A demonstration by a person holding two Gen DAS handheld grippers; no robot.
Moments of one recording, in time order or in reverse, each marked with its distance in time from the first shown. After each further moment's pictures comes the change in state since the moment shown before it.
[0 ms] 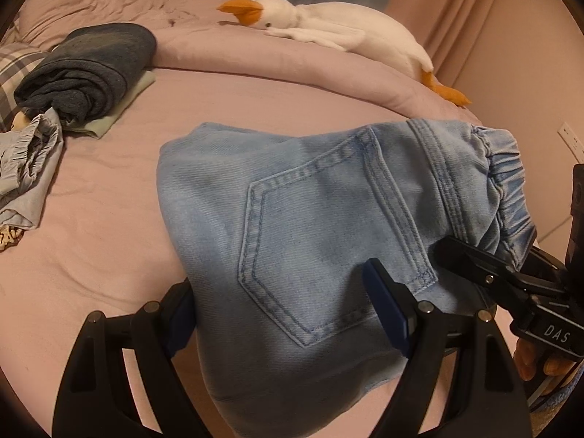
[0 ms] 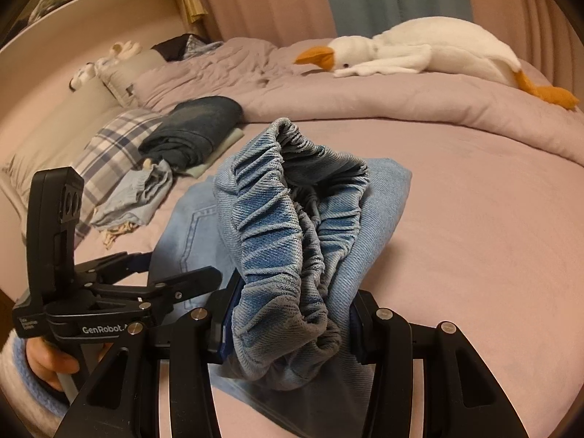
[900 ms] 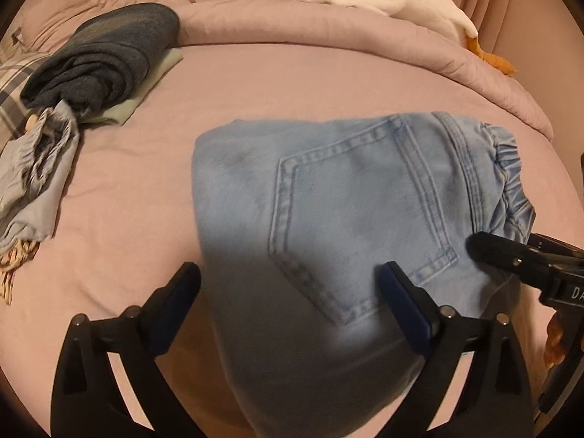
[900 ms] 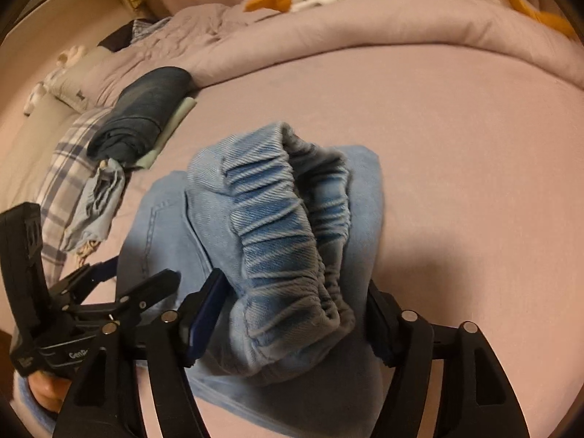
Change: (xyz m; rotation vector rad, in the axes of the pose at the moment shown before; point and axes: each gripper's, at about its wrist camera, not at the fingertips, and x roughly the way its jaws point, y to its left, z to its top) left arm 0.045 0.029 -0.006 0.054 0.087 0.201; right arm 0.074 -0.036 -0.003 0.207 0.180 -0.007
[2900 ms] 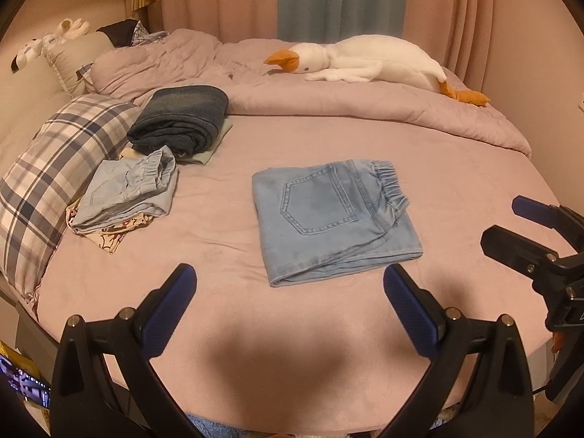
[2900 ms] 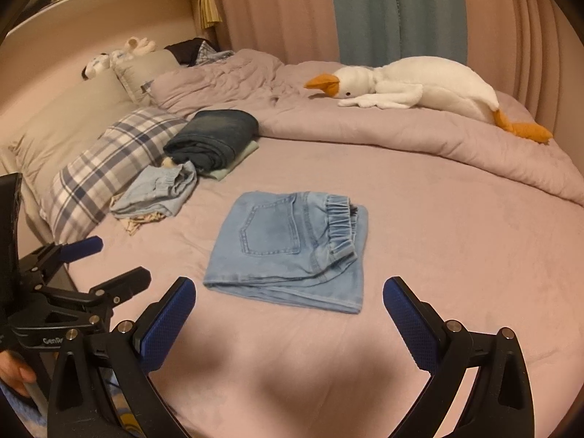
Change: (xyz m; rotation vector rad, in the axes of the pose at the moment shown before) left arm -0.211 -0.046 -0.075 0.008 -0.199 0.106; right arm -0.167 0.077 -0.062 -0.264 -0.236 -0.087
